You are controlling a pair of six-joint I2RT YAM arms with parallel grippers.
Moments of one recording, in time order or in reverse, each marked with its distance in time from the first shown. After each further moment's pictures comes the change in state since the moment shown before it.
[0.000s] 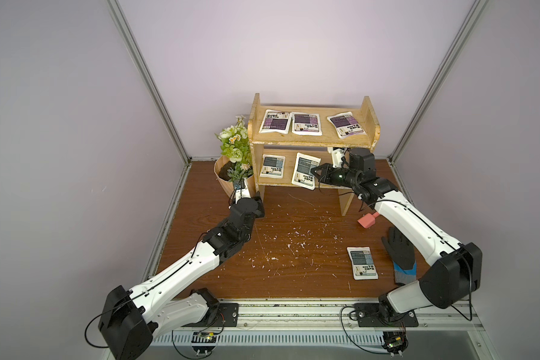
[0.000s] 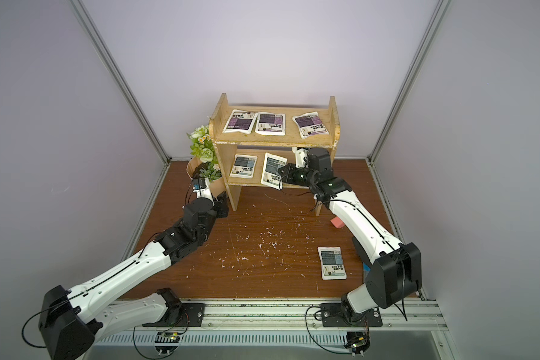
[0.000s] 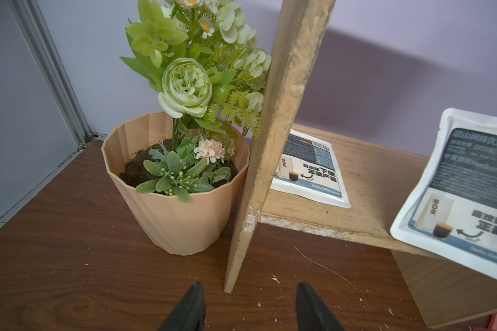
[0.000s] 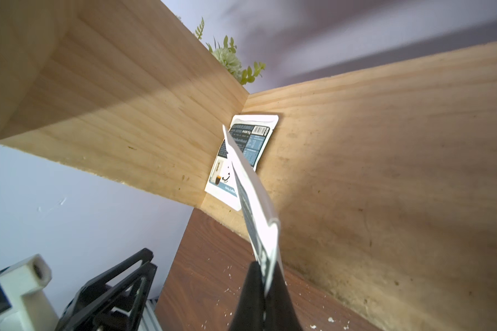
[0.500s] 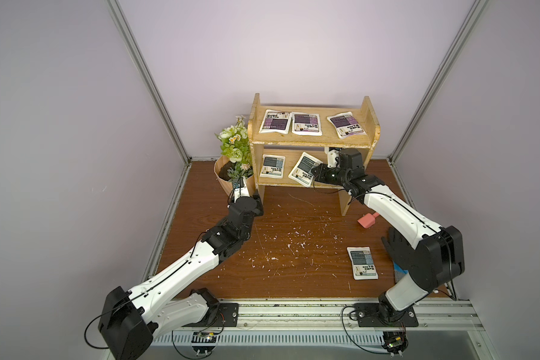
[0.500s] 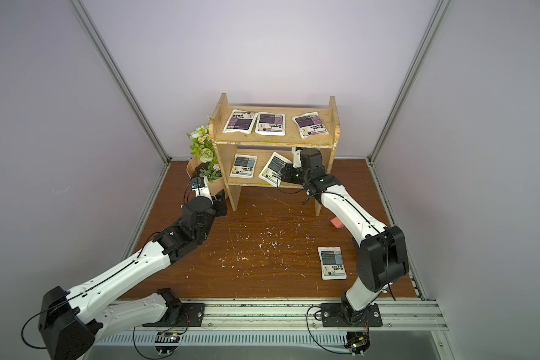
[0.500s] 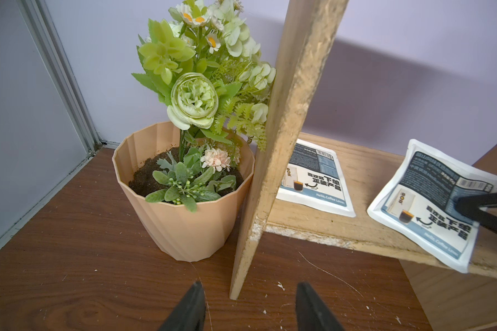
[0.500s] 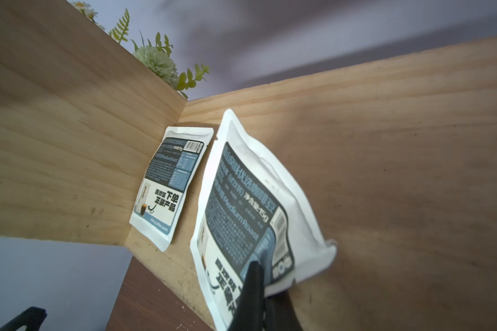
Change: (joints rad) left arm 0.010 -0.002 0.009 0.000 -0.005 0.017; right arm 0.001 0.120 0.025 0.014 0.155 -0.063
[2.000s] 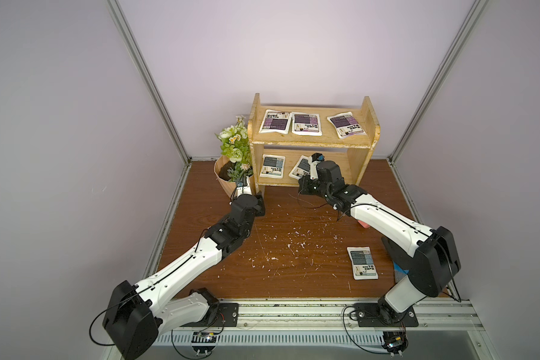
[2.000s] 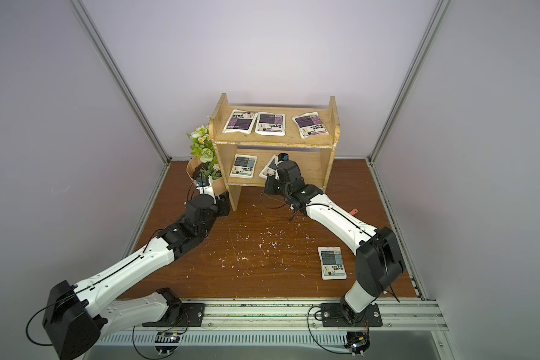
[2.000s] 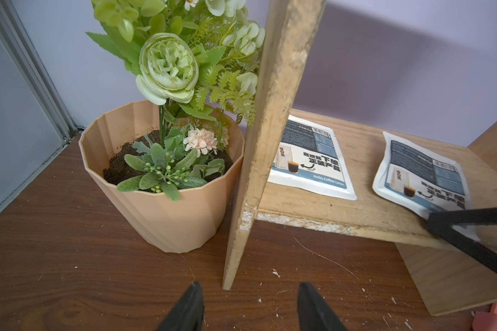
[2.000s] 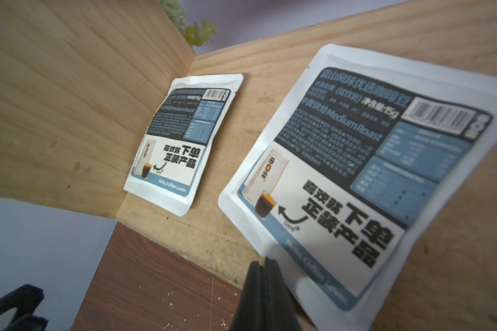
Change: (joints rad) left arm 0.039 0.049 0.000 0.005 0.101 0.001; right arm 0.211 -0.014 -0.060 0.015 0.270 0.012
